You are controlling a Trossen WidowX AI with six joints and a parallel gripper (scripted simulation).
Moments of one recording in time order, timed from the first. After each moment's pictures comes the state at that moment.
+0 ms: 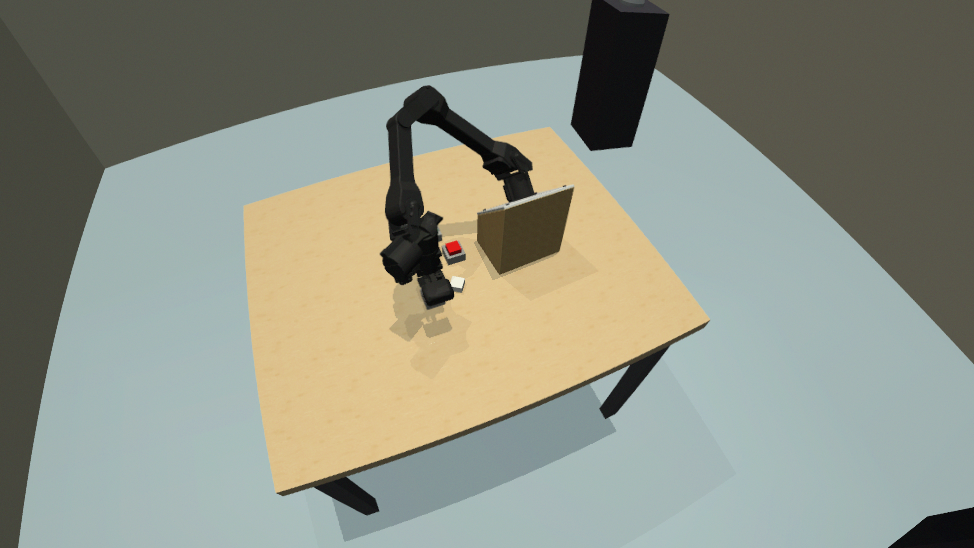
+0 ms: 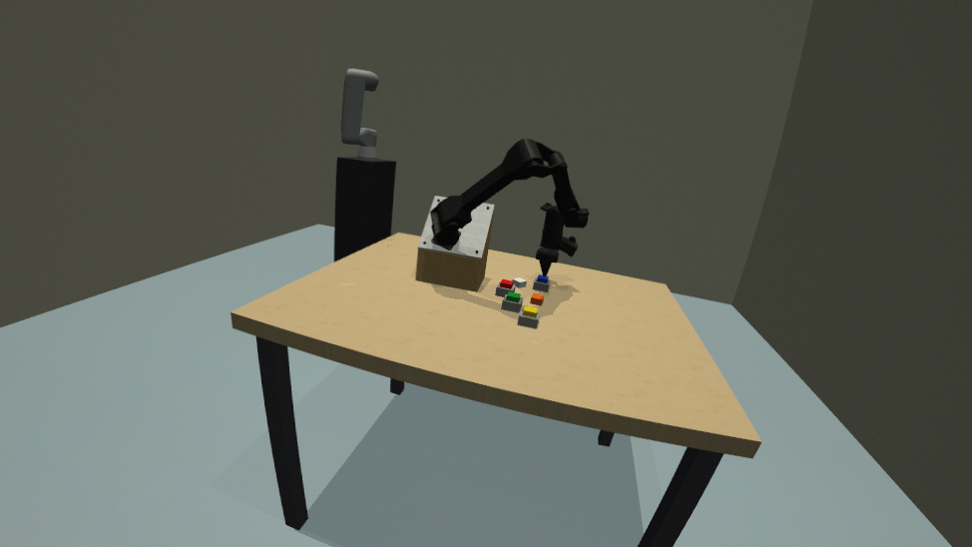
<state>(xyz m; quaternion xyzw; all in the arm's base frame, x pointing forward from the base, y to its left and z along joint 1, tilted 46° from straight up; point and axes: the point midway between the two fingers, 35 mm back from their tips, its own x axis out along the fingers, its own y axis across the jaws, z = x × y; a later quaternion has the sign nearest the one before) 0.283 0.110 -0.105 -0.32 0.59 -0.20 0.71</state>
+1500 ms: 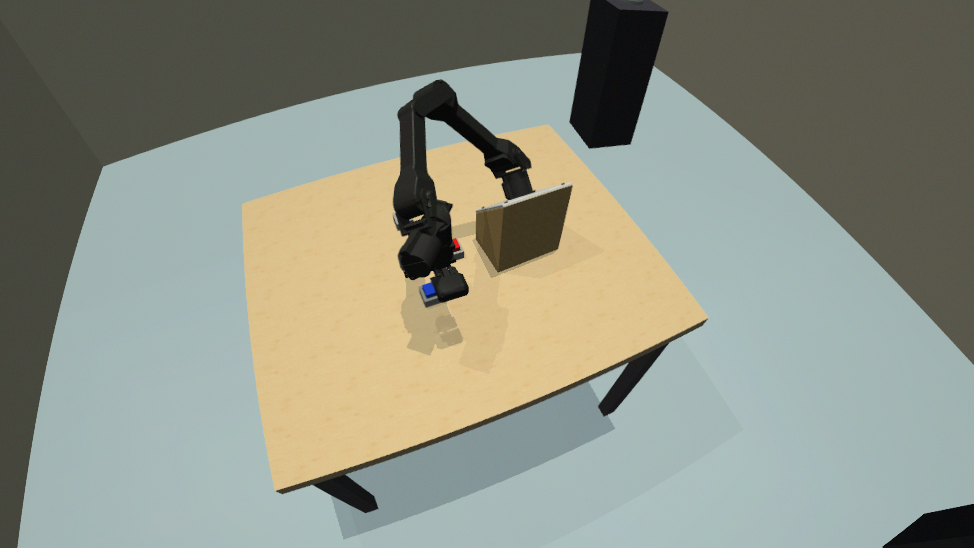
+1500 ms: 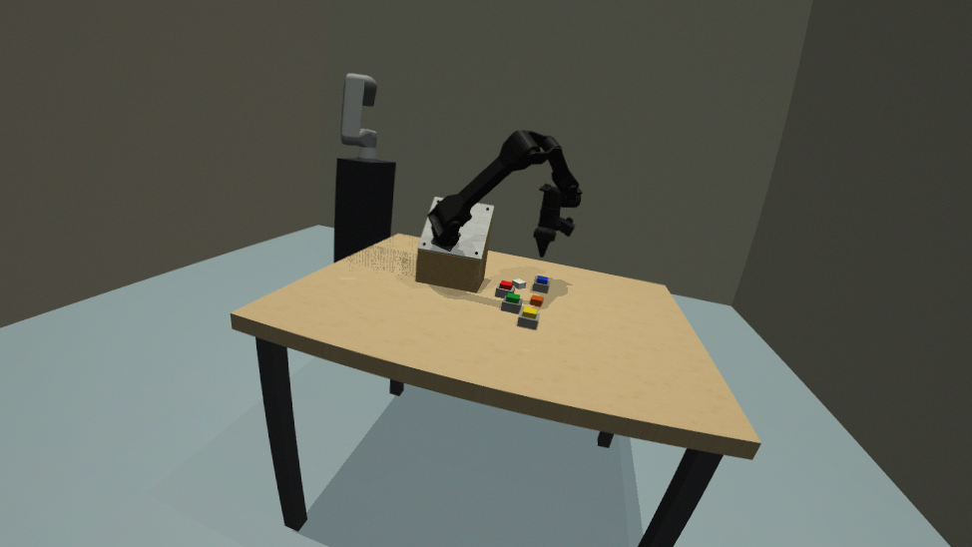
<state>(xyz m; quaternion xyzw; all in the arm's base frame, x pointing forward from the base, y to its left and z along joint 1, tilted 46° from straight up) 0.247 0.173 -0.099 -0.32 0.60 -0.20 0.71</state>
